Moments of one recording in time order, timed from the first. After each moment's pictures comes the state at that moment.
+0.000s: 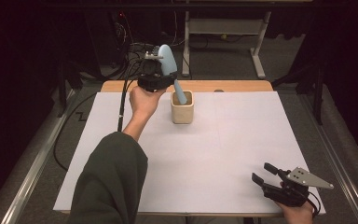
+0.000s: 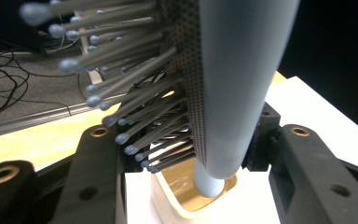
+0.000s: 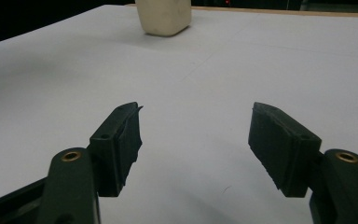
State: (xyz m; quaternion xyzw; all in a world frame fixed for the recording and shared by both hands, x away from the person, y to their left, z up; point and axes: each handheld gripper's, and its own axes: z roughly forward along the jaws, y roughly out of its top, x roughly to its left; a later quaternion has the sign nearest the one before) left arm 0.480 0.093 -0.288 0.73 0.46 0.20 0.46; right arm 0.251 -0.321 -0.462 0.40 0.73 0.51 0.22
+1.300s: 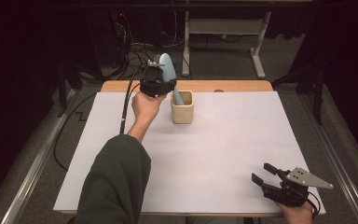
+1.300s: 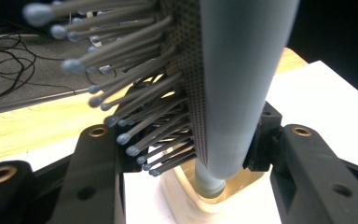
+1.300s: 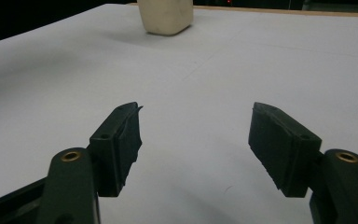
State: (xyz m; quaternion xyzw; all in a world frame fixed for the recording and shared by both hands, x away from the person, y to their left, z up) left arm 0.492 0.091 -0.319 0.73 0.48 0.20 0.43; right arm 0.252 -0.321 -0.462 0.40 0.73 0.51 0.22
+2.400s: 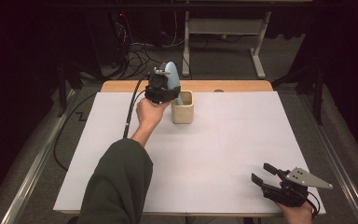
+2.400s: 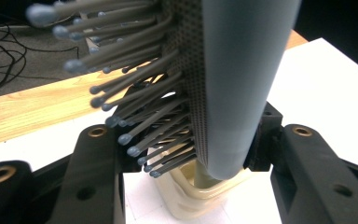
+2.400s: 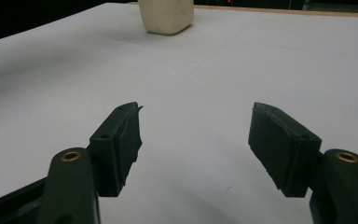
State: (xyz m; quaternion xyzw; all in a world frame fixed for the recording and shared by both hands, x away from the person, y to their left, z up) left arm 0.491 0.079 -0.341 0.75 0.47 0.19 0.42; right arm 0.252 -0.320 -0.462 0.40 0.73 0.51 0.22
